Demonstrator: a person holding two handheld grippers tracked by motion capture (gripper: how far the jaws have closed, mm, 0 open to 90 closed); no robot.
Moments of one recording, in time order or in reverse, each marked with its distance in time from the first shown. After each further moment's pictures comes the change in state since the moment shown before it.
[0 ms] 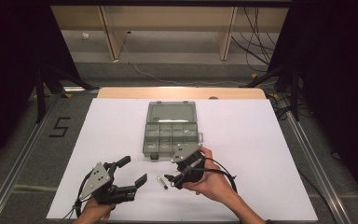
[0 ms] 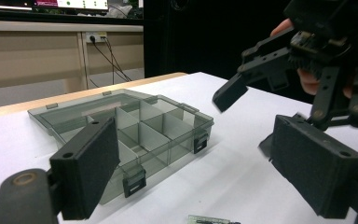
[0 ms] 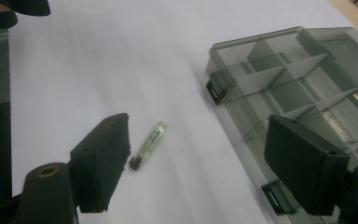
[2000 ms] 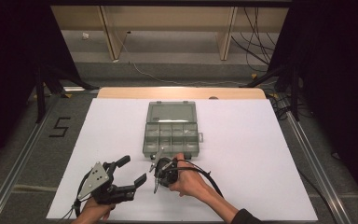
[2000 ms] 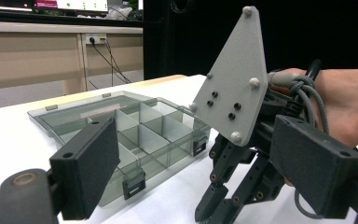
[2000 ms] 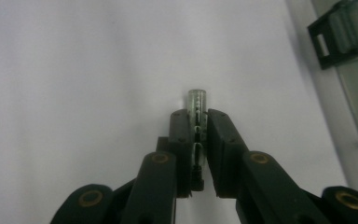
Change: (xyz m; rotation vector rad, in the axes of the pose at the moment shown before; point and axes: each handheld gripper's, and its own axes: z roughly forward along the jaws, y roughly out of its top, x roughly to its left) left arm 0.002 0.001 -0.002 -0.009 0.001 -0.012; right arm 0.011 0.008 0.079 0.355 0.167 -0.048
